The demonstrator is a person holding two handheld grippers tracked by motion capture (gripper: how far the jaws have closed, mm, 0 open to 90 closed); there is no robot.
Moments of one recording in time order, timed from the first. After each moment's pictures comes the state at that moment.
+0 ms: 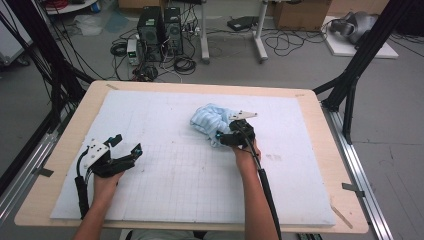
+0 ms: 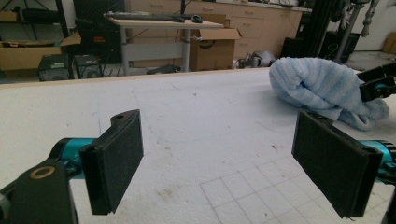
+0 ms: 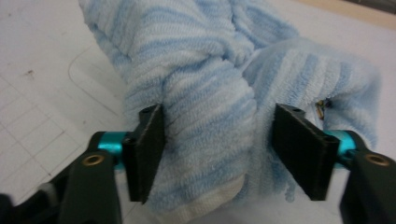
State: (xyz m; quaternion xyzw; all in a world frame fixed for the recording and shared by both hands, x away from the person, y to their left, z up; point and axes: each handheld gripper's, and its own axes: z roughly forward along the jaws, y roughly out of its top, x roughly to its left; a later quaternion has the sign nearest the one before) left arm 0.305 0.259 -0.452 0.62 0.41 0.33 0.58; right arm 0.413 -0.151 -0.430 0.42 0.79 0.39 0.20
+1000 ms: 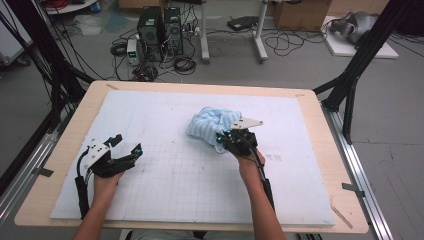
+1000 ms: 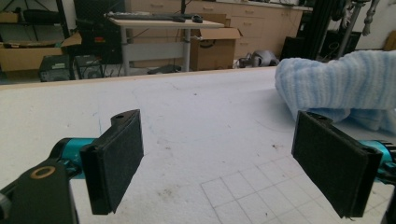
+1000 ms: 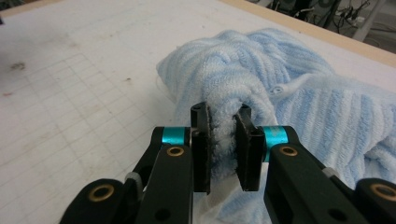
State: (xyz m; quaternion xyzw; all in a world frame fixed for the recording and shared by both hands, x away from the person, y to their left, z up) left arm 0.304 0.259 -0.452 0.62 0.41 0.33 0.58; right arm 0.364 -0.152 -0.401 0.34 0.80 0.46 0.19
